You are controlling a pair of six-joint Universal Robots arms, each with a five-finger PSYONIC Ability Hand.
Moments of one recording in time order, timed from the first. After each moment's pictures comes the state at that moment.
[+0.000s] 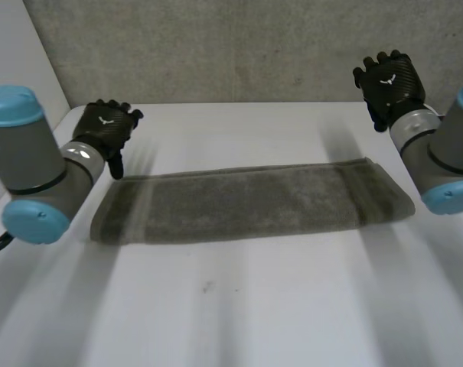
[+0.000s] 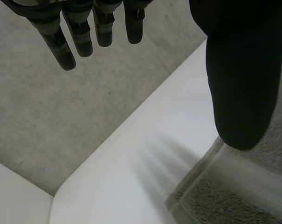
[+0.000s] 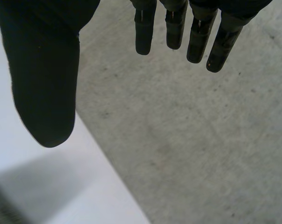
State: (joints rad) left arm 4.42 -2.12 -1.25 3.24 -1.51 3.61; right arm 1.80 -0.94 1.10 -0.27 1.41 2.55; left_hand 0.18 0.17 0.17 0.17 0.03; right_hand 0.28 0.26 0.24 0.25 0.09
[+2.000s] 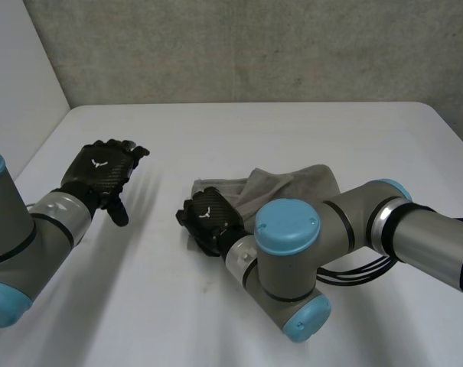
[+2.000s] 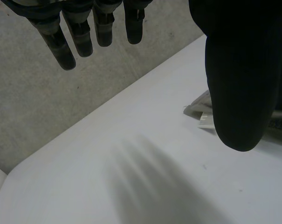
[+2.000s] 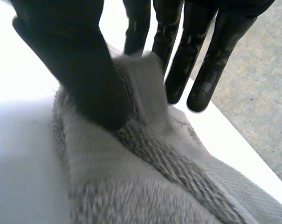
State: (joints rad) left arm 4.42 -1.81 -1.72 3.31 -1.44 3.46; right arm 2.38 -0.70 1.16 -0.27 1.41 2.66; left_hand 0.18 0.16 0.17 0.17 0.03; right_hand 0.82 0.91 0.94 0.98 0.68
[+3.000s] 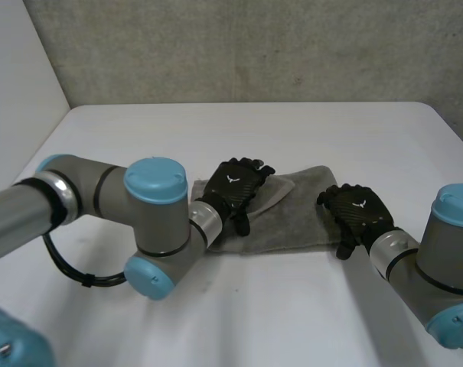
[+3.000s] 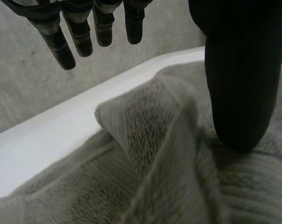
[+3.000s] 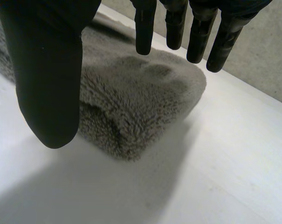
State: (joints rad) left arm 4.03 -2.42 -1.09 3.31 -1.43 3.26; right arm 1.85 -1.10 1.79 -0.35 1.36 2.86; left_hand 0.18 0.16 0.17 0.17 0.03; right_hand 0.28 0.27 0.24 0.25 0.09
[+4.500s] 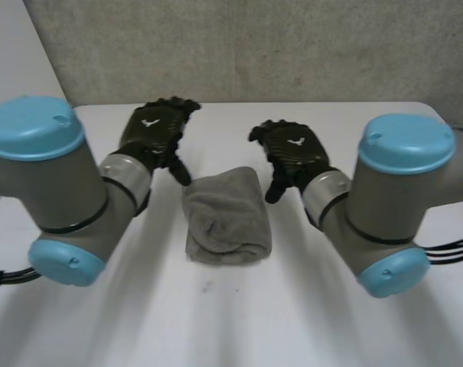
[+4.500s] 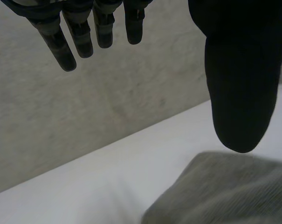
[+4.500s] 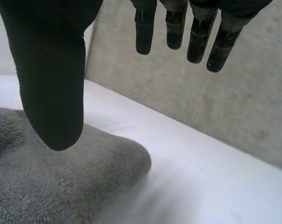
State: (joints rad) left arm 4.18 -1.99 -1.37 3.29 -1.59 3.16; right arm 2.16 -1.06 1.31 -0.13 1.50 3.11; left_hand 0.18 0.18 0.18 0.18 0.03; right_hand 0.28 0.26 0.24 0.25 0.09
